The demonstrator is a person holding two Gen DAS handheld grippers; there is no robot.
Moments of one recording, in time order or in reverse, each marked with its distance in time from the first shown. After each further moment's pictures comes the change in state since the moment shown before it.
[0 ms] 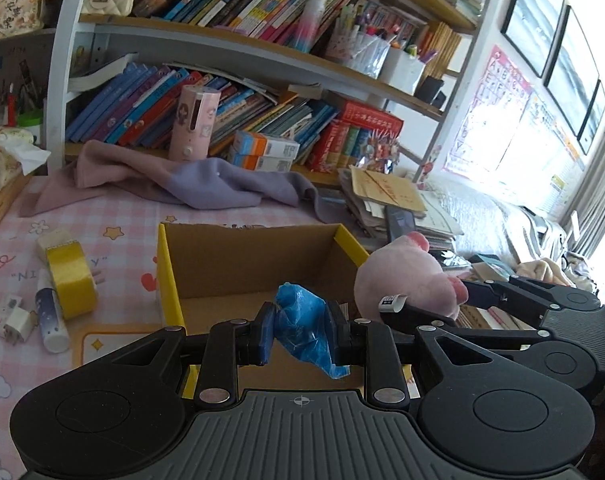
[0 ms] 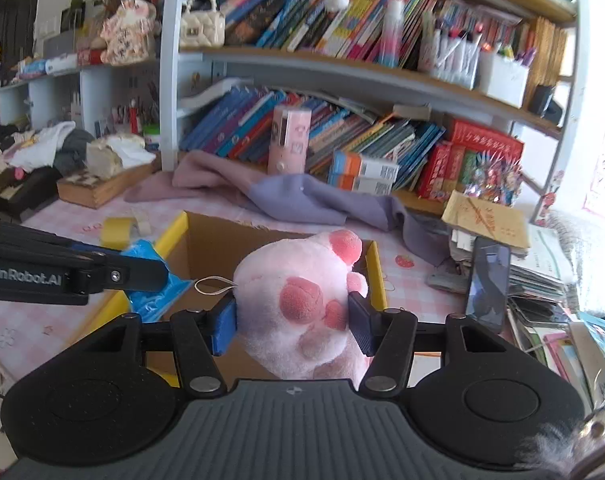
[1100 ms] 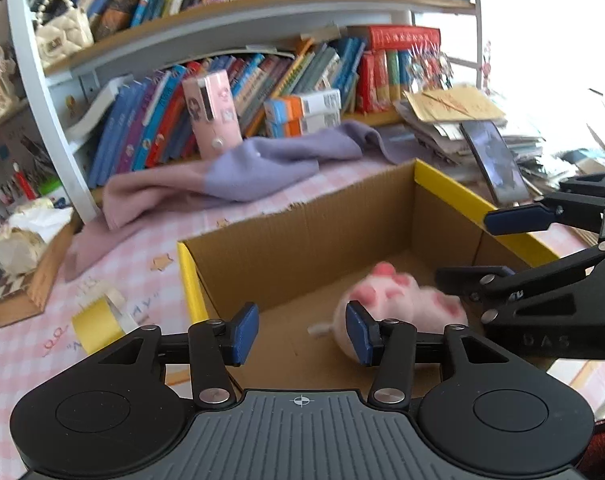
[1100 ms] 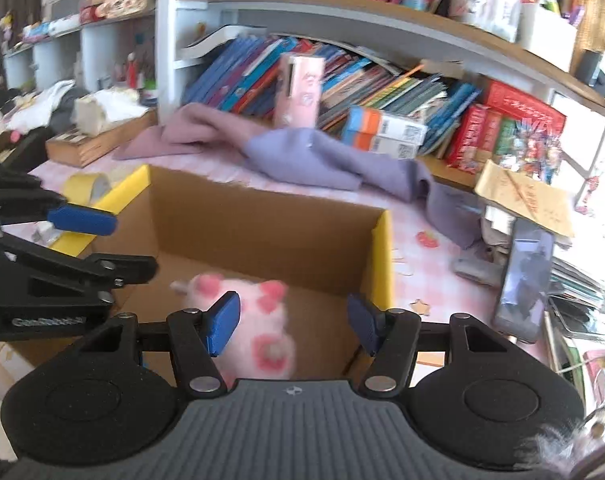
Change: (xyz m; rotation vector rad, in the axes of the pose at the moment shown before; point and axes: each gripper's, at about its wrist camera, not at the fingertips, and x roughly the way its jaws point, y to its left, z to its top) left arm 0.083 -0.020 -0.002 0.324 0.105 0.311; right arm 0.085 -0.036 -0.010 -0.038 0.094 0.061
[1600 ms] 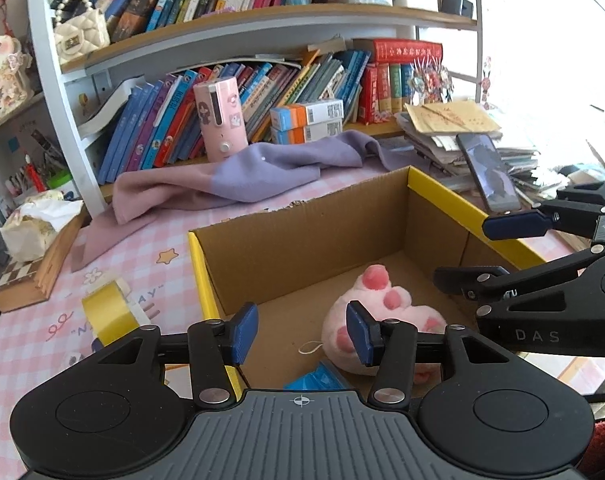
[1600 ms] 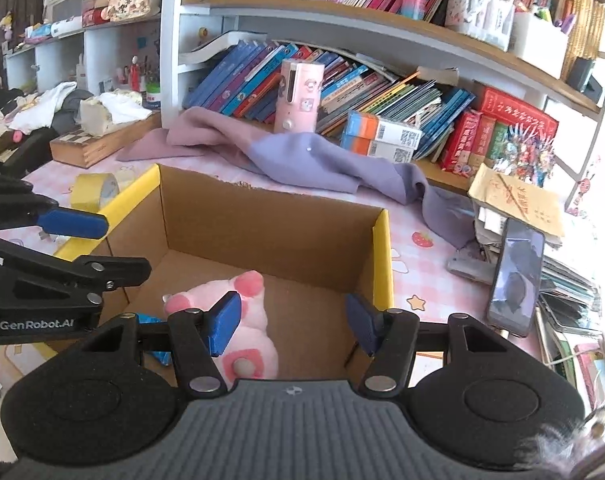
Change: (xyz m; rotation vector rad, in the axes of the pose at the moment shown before) left arm -0.029 0.000 -0.015 -0.043 -0.044 -0.011; right arm -0.025 0.013 -0.006 -0.009 -0.022 -0.014
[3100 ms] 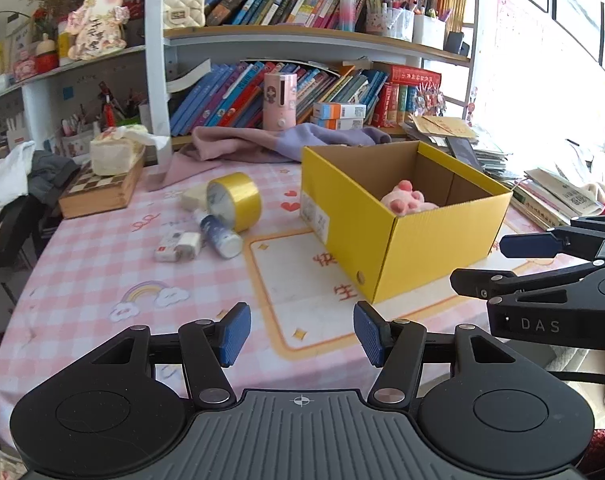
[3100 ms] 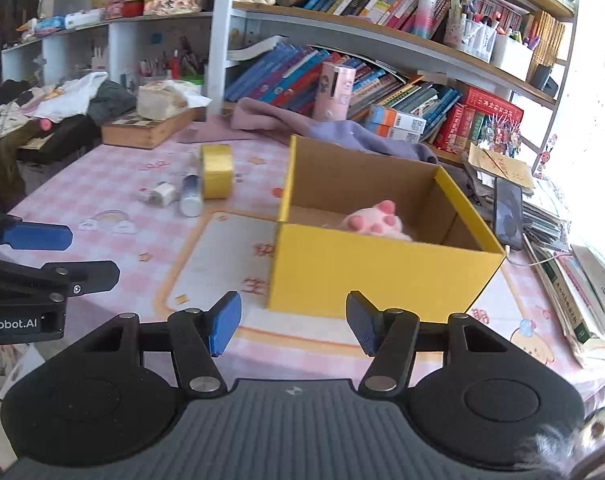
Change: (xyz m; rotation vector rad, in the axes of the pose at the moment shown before) left arm -0.167 0.131 -0.146 -0.090 -0.040 -0.084; right arm -0.127 0.221 -0.055 0.064 0.023 -0.123
